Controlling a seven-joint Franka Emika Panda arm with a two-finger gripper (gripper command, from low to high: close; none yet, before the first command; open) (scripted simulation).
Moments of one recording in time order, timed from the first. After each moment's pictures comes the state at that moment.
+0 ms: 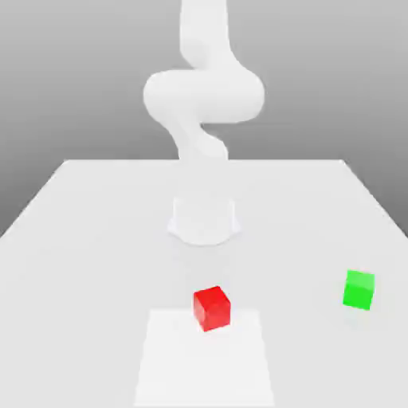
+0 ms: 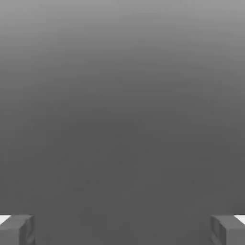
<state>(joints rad) 0.01 -0.74 0.00 -2.37 -0.01 2.35 0.77</state>
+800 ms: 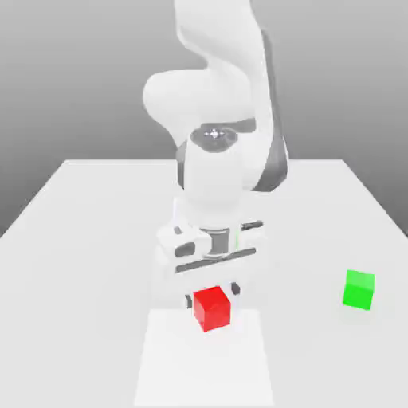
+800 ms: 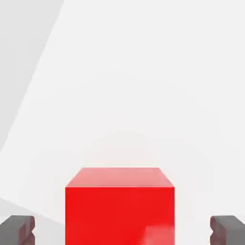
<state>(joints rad) 0.08 0.16 -0.02 -2.92 0.05 3.08 0.40</state>
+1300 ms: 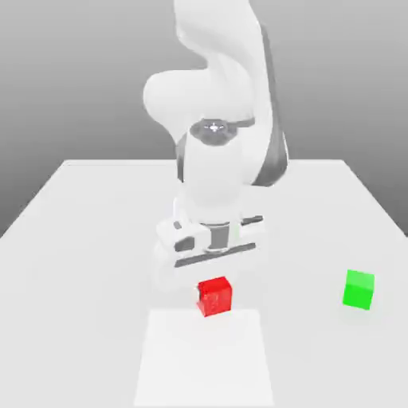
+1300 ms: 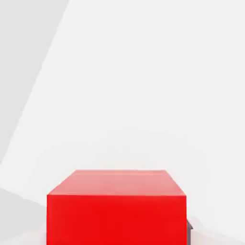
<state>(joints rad) 0.08 -0.10 -0.04 -2.95 -0.01 2.85 0.44</state>
